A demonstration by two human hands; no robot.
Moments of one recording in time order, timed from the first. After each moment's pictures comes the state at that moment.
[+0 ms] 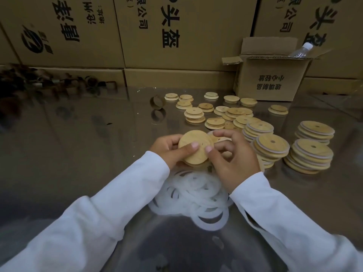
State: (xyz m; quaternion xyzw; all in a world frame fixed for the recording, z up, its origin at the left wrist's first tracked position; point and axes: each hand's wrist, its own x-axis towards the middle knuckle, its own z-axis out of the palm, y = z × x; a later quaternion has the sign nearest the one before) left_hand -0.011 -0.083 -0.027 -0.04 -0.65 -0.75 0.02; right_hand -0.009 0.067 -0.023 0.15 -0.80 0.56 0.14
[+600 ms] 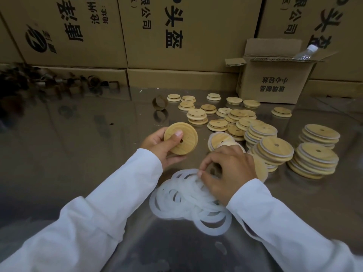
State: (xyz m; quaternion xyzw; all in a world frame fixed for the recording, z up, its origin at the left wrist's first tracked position) left_hand -0.023 -0.101 -0.028 0.02 -0.58 -0.81 0.08; right_hand -0.016 0.067 -0.034 0.24 -0.93 0.23 0.15
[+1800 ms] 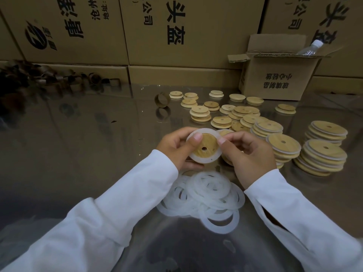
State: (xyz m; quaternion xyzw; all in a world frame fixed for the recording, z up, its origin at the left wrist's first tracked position) left_hand -0.006 -0.083 -0.026 -0.09 -0.66 -0.74 0.07; right_hand -0.015 0.065 -0.019 0.13 -0.73 0.66 0.15
